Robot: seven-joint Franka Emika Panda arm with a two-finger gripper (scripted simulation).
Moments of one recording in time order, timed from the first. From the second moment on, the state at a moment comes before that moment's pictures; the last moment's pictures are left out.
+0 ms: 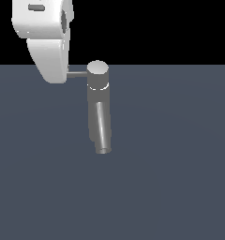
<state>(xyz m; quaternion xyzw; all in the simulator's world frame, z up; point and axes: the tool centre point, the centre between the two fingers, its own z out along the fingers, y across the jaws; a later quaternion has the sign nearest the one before) -0.053 0.126 0.280 -0.72 0.62 -0.19 0.22</state>
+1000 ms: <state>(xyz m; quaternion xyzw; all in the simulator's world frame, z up) -0.089 0.131 0.258 -0.73 0.62 -0.19 0.23</state>
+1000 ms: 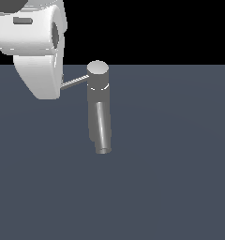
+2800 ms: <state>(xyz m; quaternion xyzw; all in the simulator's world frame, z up) -0.118 0.098 0.235 -0.73 0.62 -0.19 0.23</state>
